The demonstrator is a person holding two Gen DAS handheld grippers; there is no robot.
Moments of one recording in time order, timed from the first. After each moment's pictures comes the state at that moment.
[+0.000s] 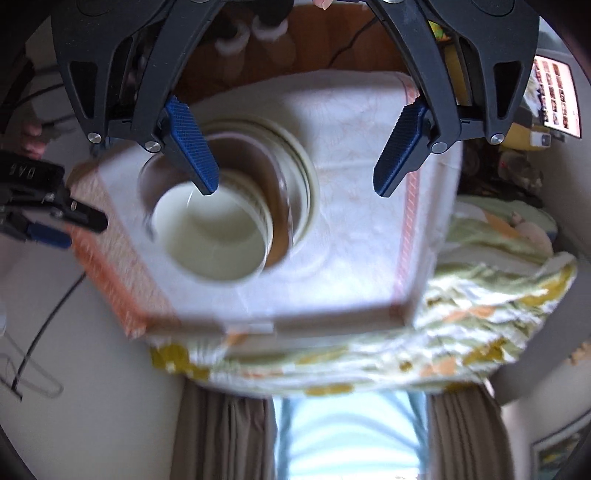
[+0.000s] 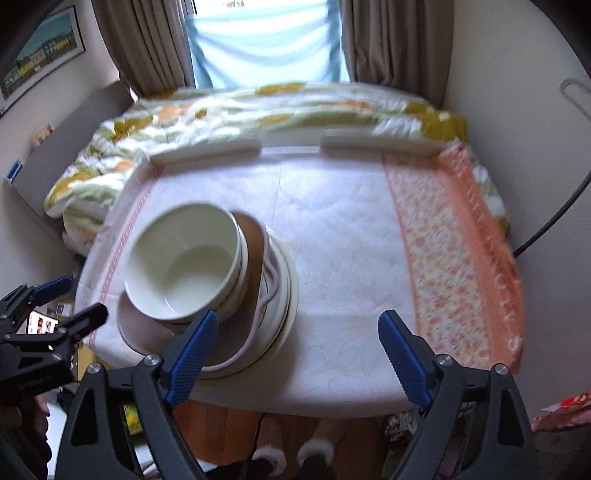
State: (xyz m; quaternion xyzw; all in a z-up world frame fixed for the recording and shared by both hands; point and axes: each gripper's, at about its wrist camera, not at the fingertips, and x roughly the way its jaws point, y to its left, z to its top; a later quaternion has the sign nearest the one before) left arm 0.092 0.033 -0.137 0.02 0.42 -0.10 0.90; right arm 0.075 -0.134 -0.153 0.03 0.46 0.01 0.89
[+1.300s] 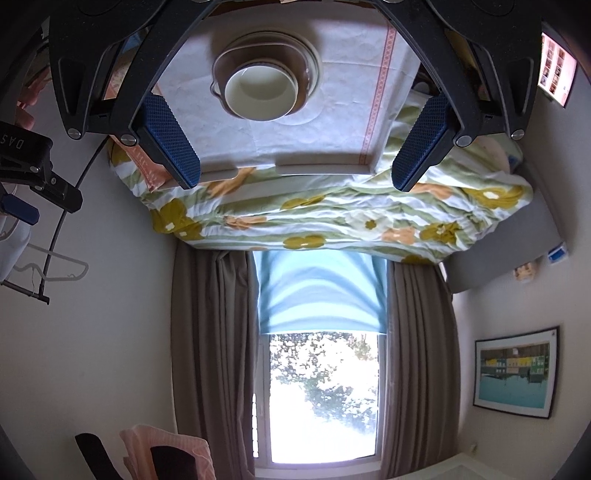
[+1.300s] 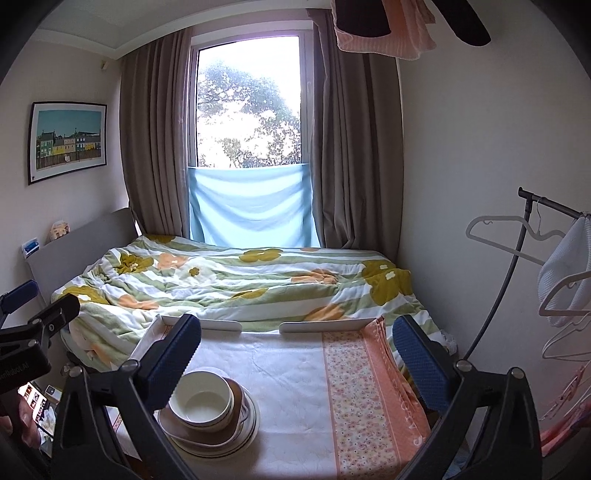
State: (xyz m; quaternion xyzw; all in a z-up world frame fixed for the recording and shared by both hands) left arm 0.008 -0.015 0.026 0.01 0.18 -0.04 0.98; right arm -0.018 -0.170 0.020 0.01 0.20 -0.04 0.98
